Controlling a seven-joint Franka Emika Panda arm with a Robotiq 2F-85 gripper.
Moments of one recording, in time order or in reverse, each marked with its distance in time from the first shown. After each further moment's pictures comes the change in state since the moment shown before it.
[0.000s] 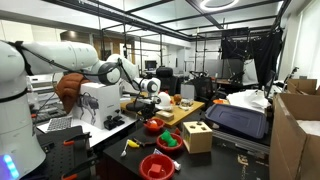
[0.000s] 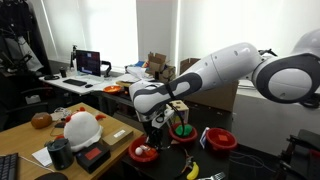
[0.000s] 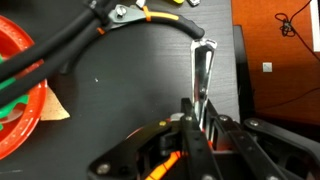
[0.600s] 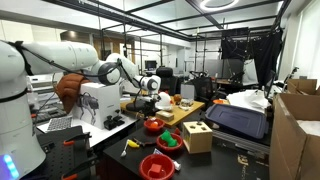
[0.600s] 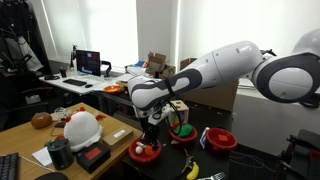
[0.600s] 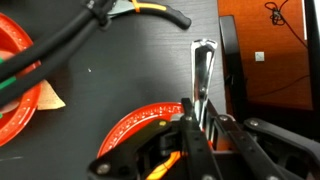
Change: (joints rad) arm 0.001 -0.001 0.015 0.043 0.012 -0.002 0.025
